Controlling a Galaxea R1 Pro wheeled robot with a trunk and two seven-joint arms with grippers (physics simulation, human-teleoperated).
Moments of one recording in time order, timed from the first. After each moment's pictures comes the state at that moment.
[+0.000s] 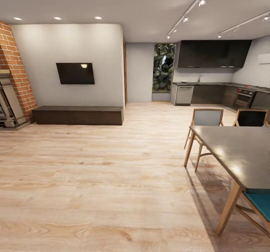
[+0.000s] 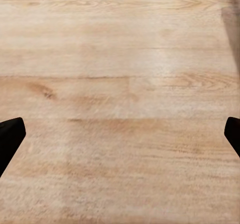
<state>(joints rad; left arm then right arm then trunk) 0.00 0.05 0.01 -0.58 0.01 -0.01 0.00 0.00 0.04 0.00 -0.55 0.00 -0.36 -0.01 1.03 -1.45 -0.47</state>
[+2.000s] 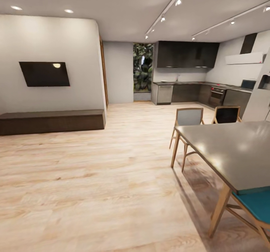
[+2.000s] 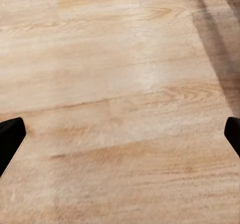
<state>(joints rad) 0.00 0.05 0.01 -0.58 0.01 -0.01 0.00 0.00 0.04 0.00 -0.55 0.00 -0.36 -0.01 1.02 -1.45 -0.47</state>
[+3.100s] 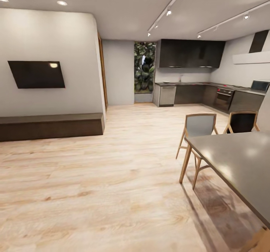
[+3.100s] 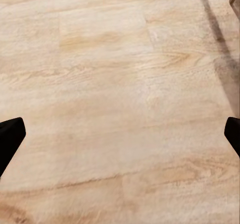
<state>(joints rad) 0.00 0.05 0.01 -0.58 0.01 -0.01 0.00 0.00 0.04 0.00 -0.55 0.00 -0.36 -0.01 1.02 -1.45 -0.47</state>
